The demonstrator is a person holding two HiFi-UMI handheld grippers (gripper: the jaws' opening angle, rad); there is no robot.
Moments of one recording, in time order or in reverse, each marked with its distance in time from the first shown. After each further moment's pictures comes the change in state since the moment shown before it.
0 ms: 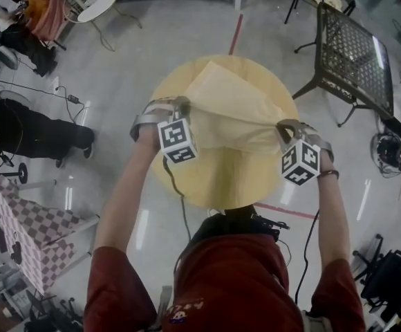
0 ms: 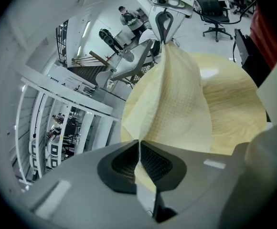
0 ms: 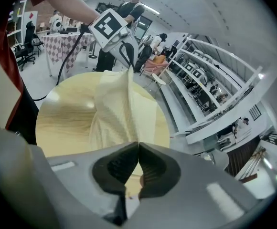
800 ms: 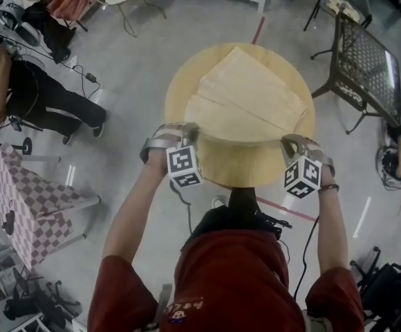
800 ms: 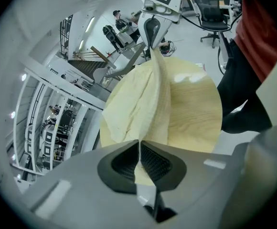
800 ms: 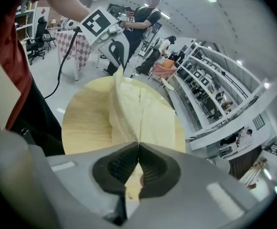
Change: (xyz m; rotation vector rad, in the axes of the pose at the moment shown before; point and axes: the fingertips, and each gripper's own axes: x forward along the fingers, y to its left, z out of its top) left arm -0.097 -0.149 -0.041 -0.090 0.001 -0.062; right arm -0.039 0.118 0.022 -0.080 -0.026 0.025
